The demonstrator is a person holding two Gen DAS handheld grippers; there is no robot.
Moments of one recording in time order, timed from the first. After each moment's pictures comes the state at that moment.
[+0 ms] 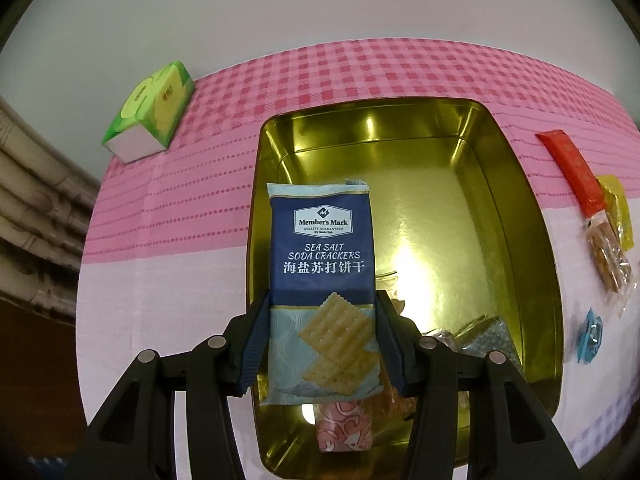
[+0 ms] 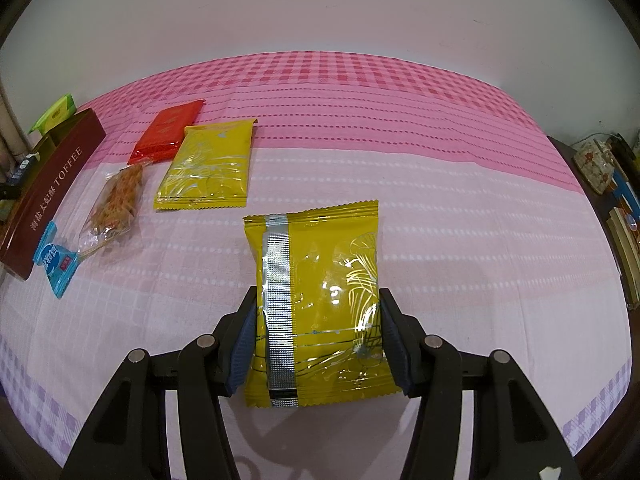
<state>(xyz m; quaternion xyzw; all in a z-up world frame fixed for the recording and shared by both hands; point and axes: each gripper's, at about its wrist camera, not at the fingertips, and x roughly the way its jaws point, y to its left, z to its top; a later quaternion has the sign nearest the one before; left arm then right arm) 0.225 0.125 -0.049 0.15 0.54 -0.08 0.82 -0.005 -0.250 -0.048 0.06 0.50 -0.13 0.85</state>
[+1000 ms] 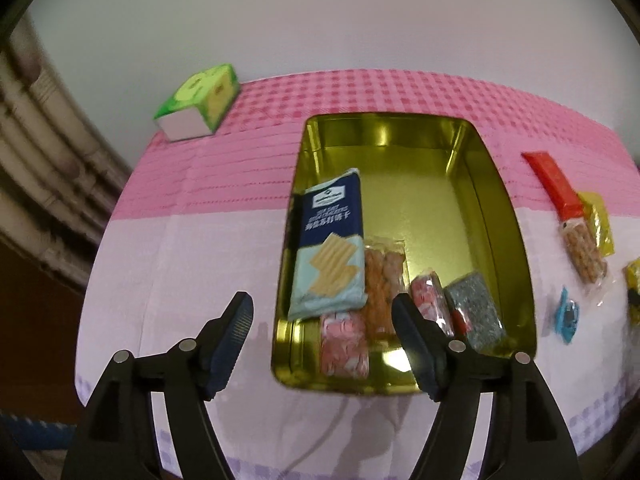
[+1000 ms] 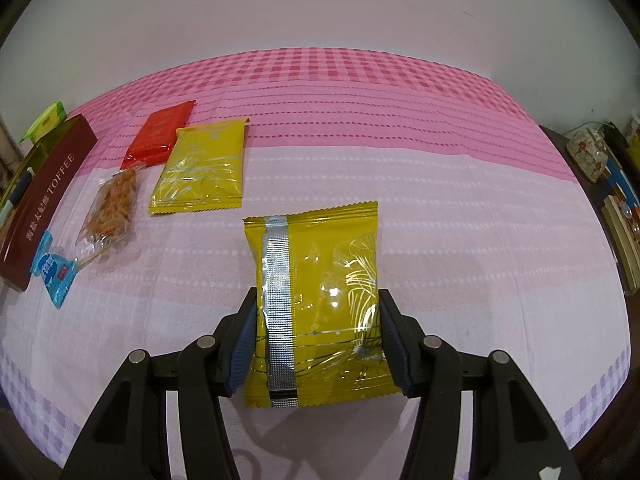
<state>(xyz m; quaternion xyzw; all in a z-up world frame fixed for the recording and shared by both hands) 0.156 0.152 -0.016 0.10 0.50 -0.04 0.86 -0.002 -0.249 -0.048 0.08 0.51 -0.15 0.84</state>
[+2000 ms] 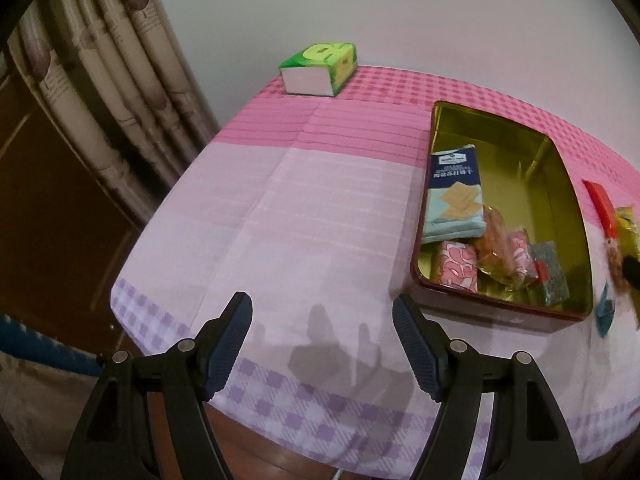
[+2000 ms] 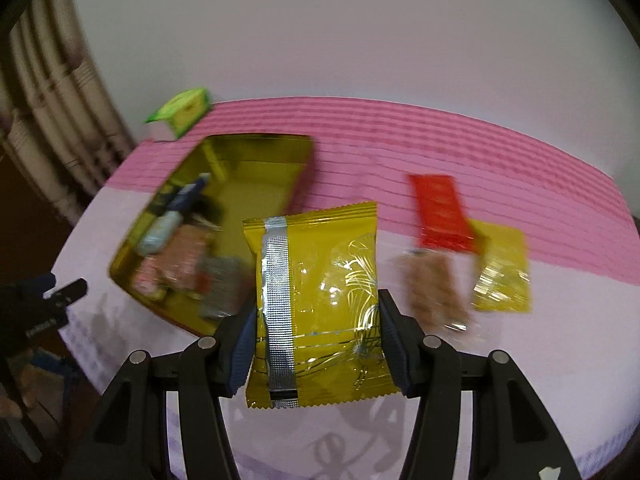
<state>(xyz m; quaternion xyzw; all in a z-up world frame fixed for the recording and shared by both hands) 0.091 0.233 -0.015 0.03 0.48 0.09 0.87 0.085 -0.026 0.028 0.05 0.49 0.04 0.87</state>
